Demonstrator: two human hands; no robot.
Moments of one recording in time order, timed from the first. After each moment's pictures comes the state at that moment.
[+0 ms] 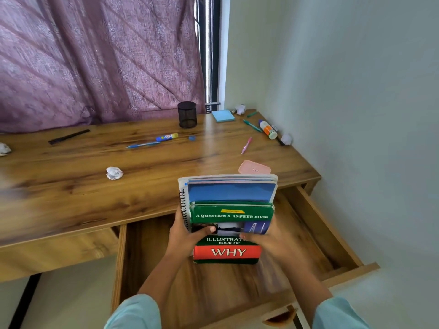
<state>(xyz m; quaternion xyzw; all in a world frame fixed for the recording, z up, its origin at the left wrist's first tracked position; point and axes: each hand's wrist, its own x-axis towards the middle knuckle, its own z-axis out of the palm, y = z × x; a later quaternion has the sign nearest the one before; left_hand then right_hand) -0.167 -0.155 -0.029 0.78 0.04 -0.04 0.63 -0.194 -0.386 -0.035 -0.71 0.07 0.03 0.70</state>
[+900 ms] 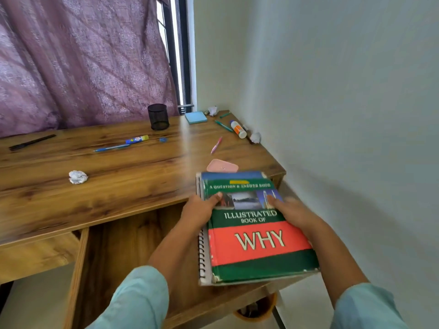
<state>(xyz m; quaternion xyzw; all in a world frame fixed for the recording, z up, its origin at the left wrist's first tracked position) -0.155 -0.276 0.032 0.78 0.06 -0.18 0.59 -0.218 -0.509 0.061 -0.81 0.18 0.09 0.55</state>
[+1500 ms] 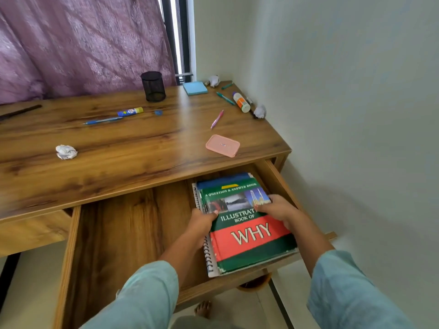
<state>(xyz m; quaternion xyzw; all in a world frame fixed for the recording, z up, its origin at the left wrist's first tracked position) -0.177 -0.294 -0.058 0.70 0.21 -0.27 0.63 -0.189 -0.507 -0.028 -0.79 0.26 0.20 0.52</state>
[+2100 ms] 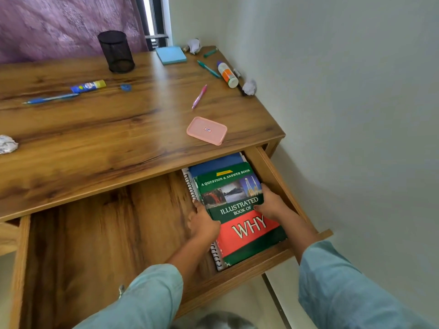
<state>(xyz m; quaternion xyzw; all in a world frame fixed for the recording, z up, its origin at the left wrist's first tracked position) -0.162 -0.343 -0.108 0.86 0.16 -0.27 0.40 -0.161 -0.527 -0.073 -0.88 0.25 0.21 0.35</state>
